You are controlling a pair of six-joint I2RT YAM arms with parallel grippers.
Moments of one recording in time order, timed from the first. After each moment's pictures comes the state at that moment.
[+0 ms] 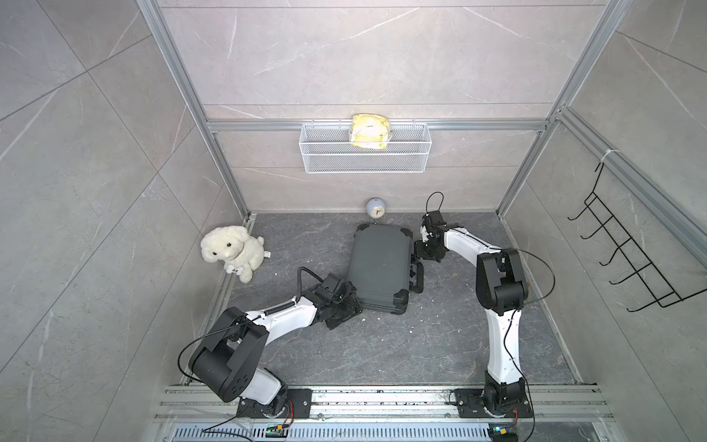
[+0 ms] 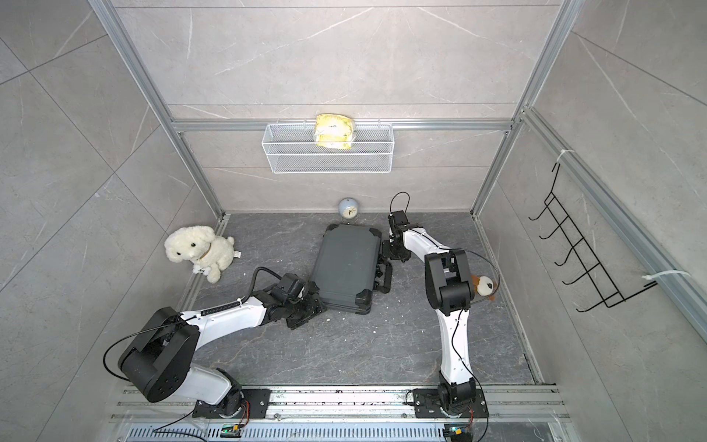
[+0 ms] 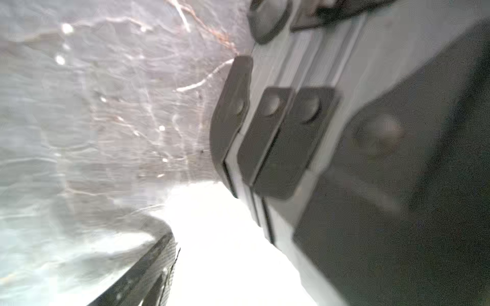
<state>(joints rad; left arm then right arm) -0.59 1.49 0.71 -0.30 0.22 -0.96 0.25 2.20 1.69 -0.68 -0.06 0.22</state>
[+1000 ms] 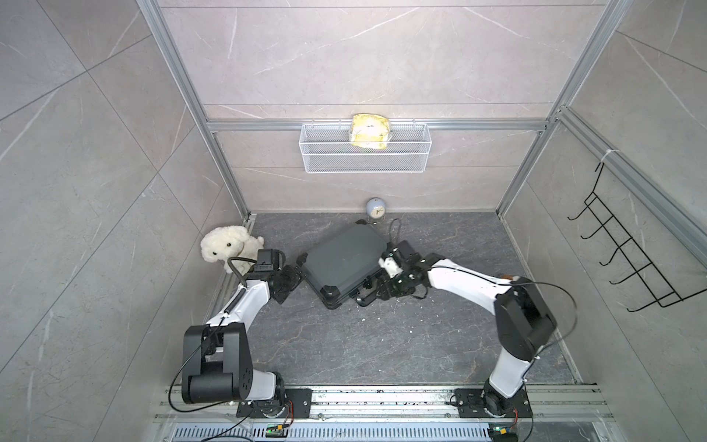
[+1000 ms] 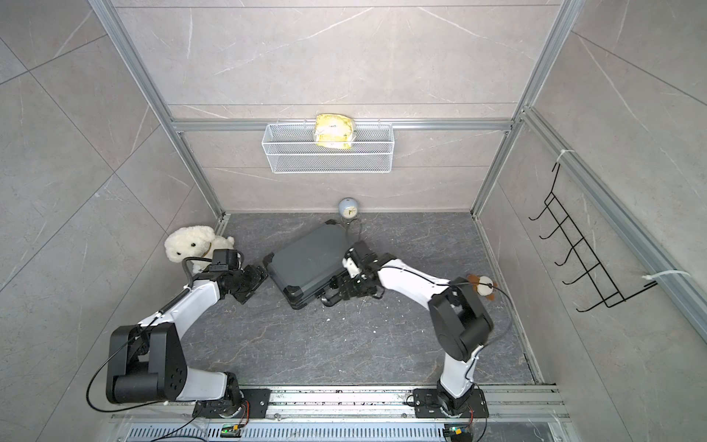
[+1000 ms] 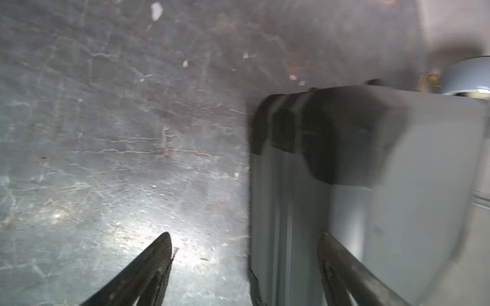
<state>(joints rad) 0.03 1.38 0.85 -0.44 0.28 -0.75 0.55 1.75 1.27 -0.62 -0.27 0.31</state>
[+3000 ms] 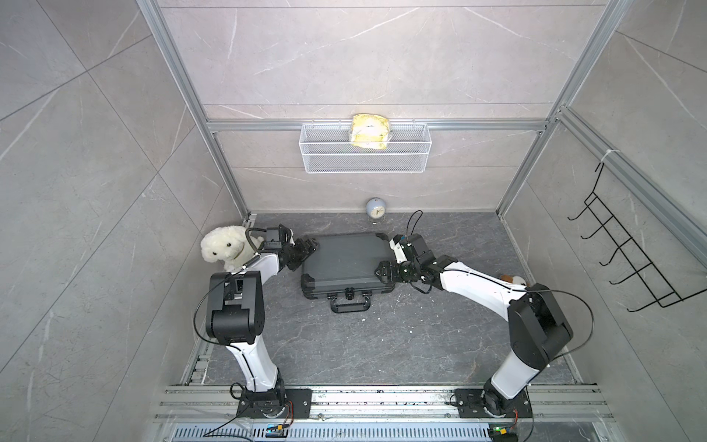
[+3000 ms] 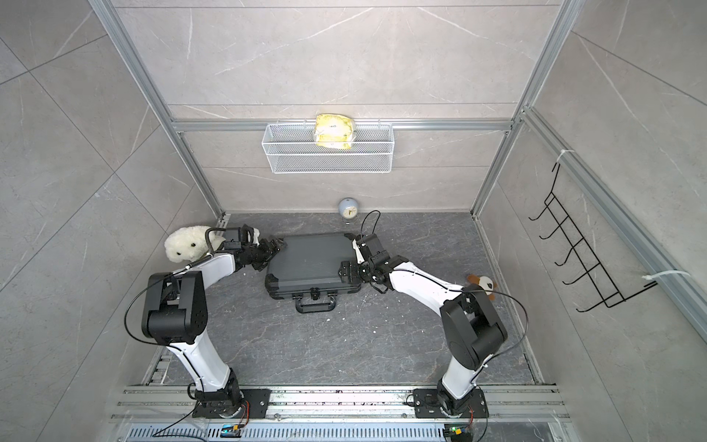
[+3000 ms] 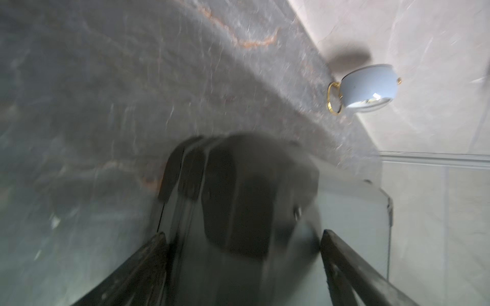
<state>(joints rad) -0.02 1.79 1.14 -0.20 0.44 -0.64 0.59 1.67 1.18 -0.36 -0.17 0.44</state>
